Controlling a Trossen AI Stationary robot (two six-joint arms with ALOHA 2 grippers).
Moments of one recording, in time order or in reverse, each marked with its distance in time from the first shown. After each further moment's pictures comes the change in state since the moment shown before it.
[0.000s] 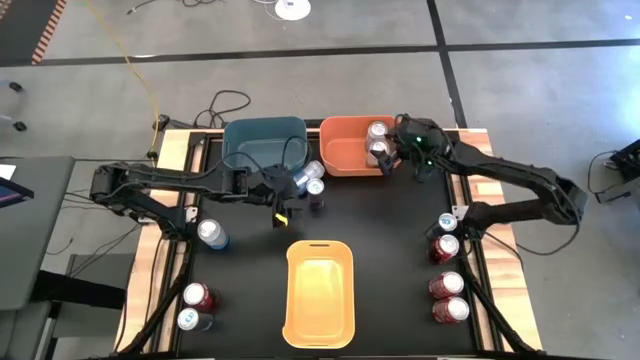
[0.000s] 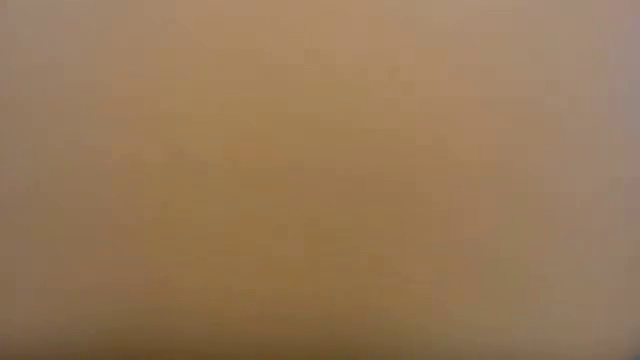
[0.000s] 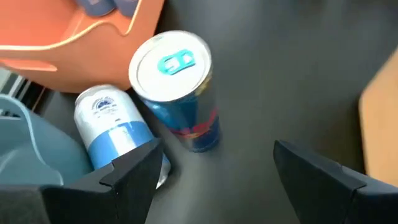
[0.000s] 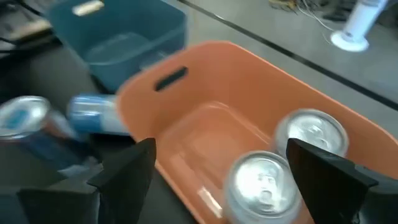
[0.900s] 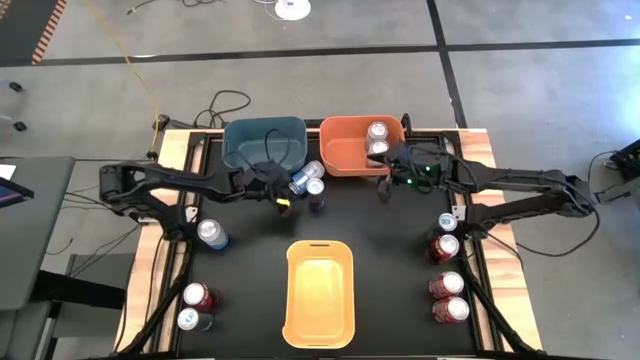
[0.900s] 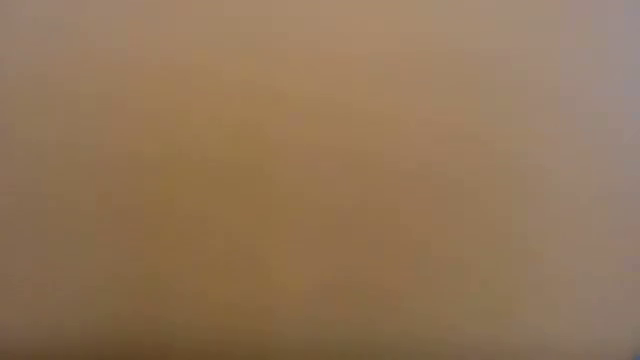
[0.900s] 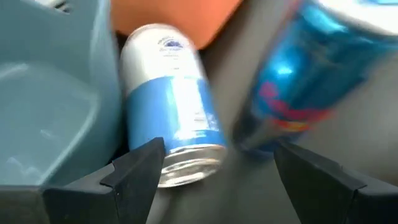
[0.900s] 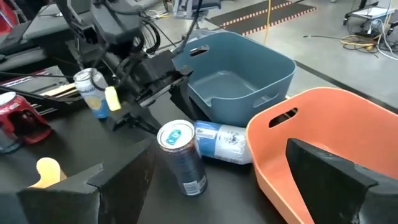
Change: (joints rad) left arm 0.175 0.095 -0.264 0.467 0.029 -0.250; right arm 0.329 -0.075 0.001 0.101 0.056 0.103
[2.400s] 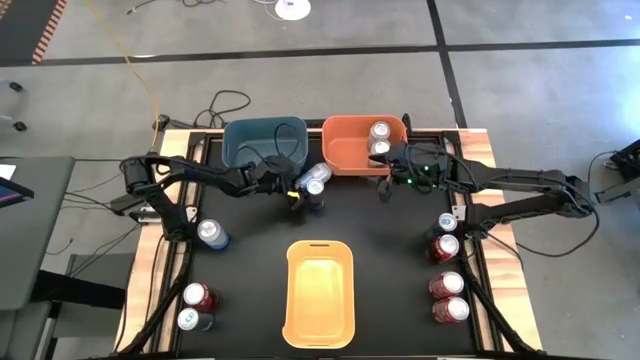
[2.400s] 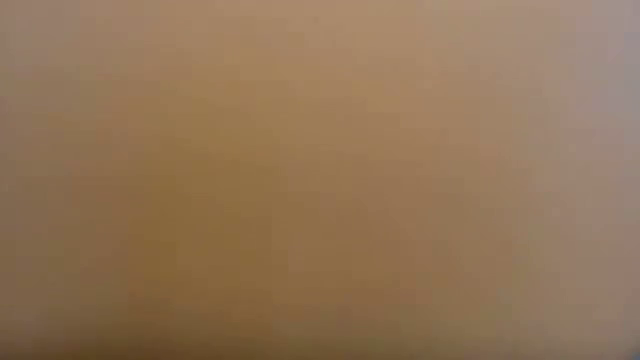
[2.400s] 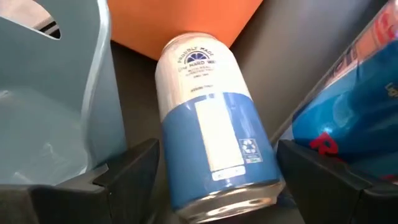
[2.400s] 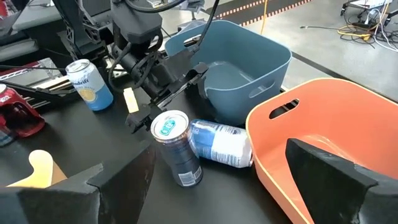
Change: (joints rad) left arm 0.074 0.186 0.079 0.129 0.038 0.053; right arm -0.006 0.001 0.000 -0.037 -0.001 0.005
